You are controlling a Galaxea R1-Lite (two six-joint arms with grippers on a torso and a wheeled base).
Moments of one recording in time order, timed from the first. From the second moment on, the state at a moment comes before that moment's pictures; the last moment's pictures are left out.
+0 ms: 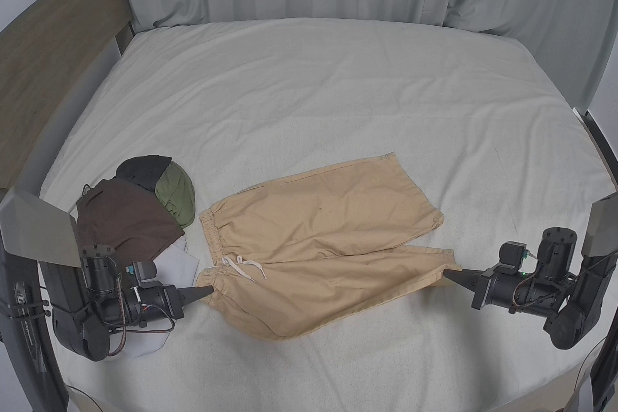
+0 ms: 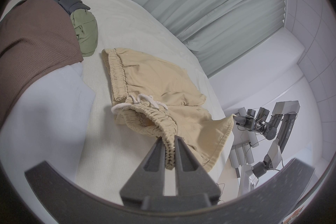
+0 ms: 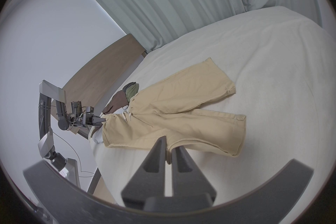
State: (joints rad) left arm -0.05 2.26 -0.24 -1.55 -0.75 -0.37; right arm 0.18 2.07 -0.16 -1.54 0.52 0.24
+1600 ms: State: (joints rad) left arm -0.04 2.25 -0.33 -1.55 -0.65 -0.49; right arm 0.20 1.95 -0.18 -1.54 0.51 0.27
